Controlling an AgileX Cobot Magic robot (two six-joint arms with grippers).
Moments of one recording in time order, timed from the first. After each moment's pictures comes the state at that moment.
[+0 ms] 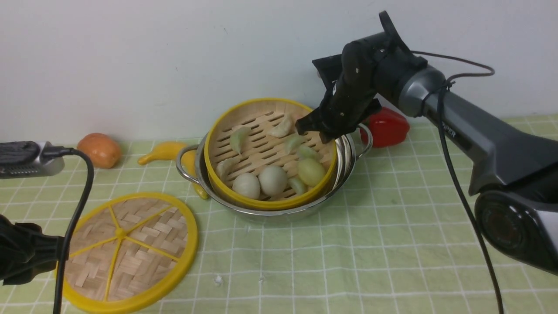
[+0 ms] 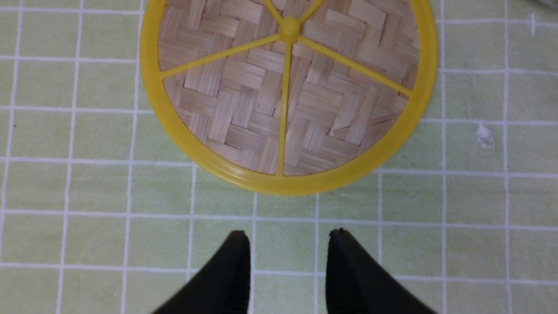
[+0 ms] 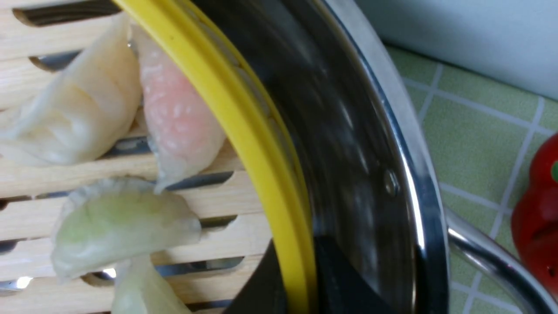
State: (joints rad) right arm 0.45 2.57 -2.50 0.04 1.18 0.19; left arm 0.12 1.03 -0.81 -0.07 0.96 0.09
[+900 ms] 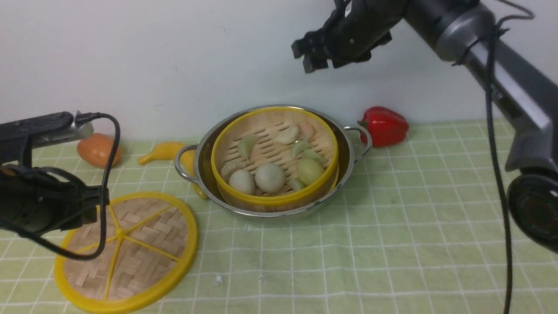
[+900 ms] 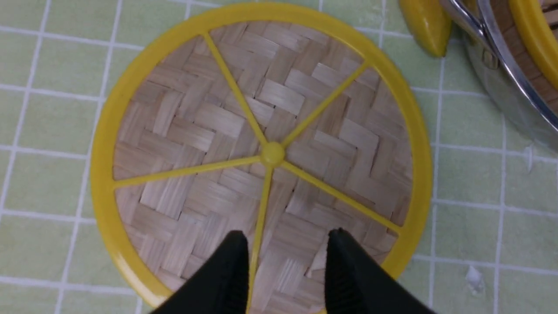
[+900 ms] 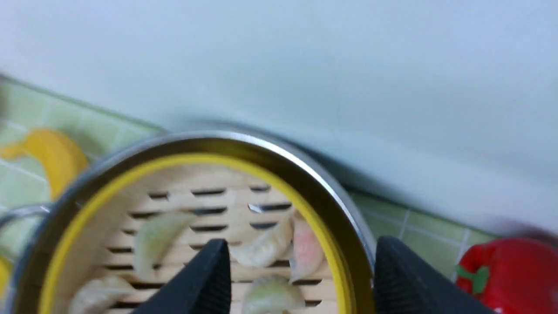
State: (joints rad) right arm 0.42 2.39 -2.67 0.10 1.23 0.20; left arm 0.12 1.39 -0.90 -0.19 0.65 0.08
